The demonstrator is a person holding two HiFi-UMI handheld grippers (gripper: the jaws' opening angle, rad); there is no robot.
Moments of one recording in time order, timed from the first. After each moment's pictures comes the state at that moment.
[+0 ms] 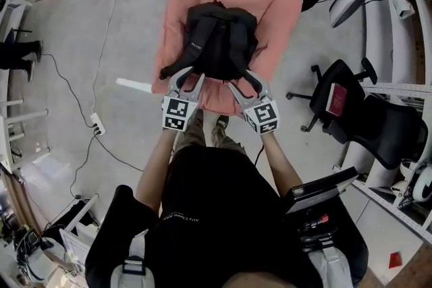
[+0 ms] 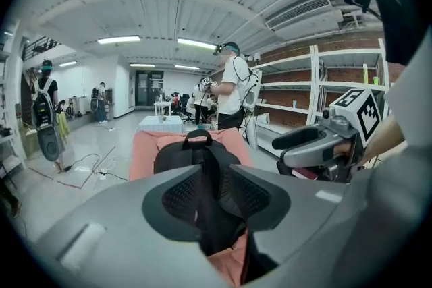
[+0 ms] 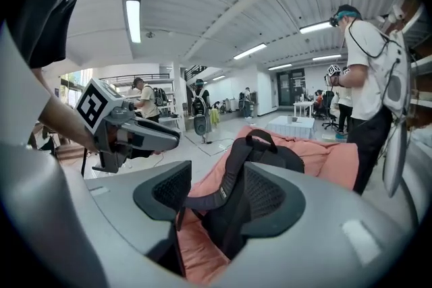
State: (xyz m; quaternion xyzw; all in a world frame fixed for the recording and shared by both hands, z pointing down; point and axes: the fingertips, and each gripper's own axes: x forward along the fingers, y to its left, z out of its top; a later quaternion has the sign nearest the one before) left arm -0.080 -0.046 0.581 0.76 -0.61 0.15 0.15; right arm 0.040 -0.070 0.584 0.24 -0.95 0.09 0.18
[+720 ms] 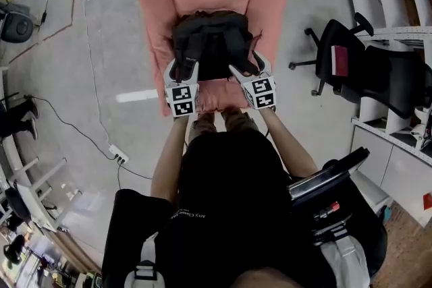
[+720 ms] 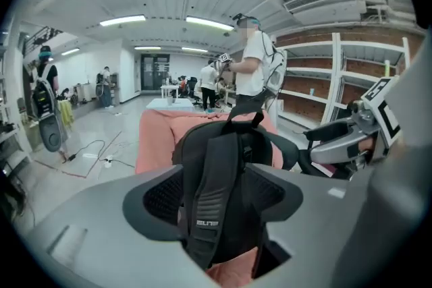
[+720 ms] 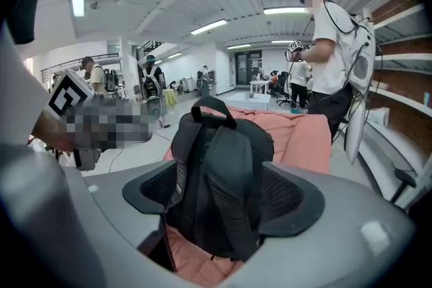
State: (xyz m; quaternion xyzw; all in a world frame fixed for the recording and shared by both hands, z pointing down) left arm -0.160 -0.171 0.674 0.73 -0.62 0.19 0.22; right arm 0.026 -0.190 0.670 0.41 -0.86 0.15 0.27
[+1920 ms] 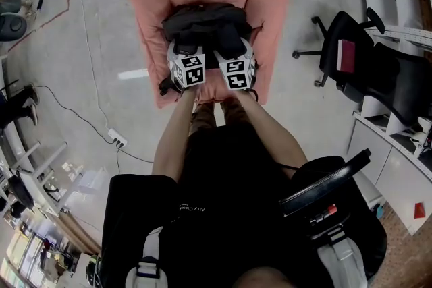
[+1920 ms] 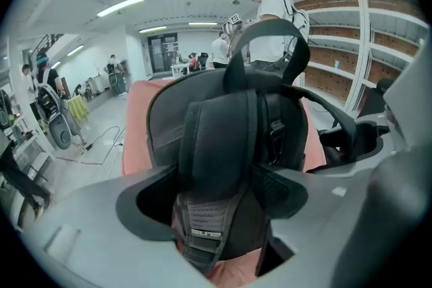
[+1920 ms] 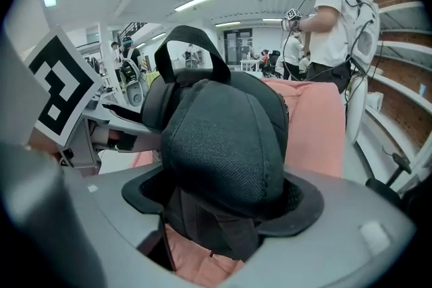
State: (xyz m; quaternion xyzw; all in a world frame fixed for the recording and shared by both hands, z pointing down) left arm -0.137 -0.244 0.766 0.65 -0.64 0.29 0.27; right arm -0.001 -0.242 0.760 0.43 -0.81 0.20 0.34
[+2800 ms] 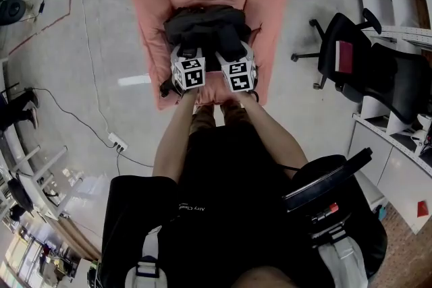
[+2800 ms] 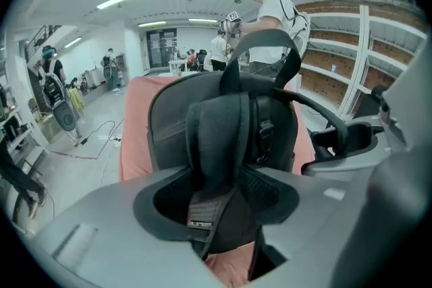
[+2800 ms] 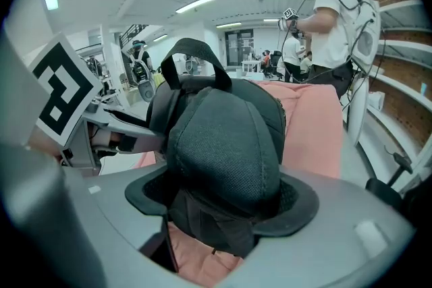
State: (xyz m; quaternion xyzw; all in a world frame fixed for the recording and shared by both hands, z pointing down) left arm -0.130 -0.230 0.759 0.66 -0.63 0.29 0.29; right arm 0.003 -0.231 0.747 0.43 -0.81 0.21 0.33
